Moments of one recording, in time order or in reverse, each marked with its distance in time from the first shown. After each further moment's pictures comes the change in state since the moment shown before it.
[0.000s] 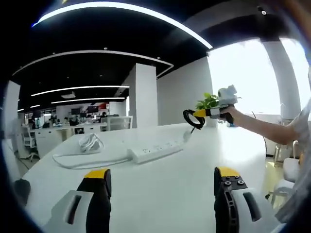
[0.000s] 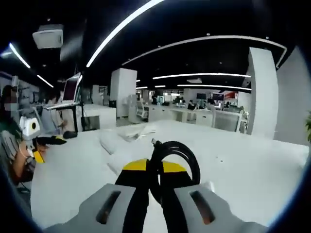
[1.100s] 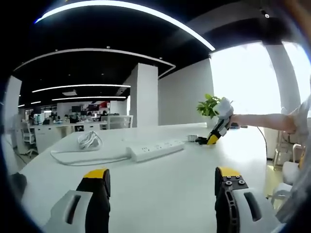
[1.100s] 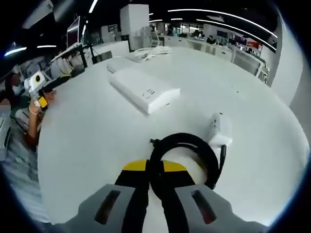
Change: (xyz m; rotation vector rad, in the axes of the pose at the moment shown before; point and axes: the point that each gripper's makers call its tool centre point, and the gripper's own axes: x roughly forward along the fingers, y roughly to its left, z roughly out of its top) left arm 0.004 -0.003 -0.009 -0.028 0.004 -0.002; right arm -0.045 -0.012 -0.127 0.030 0.622 0.202
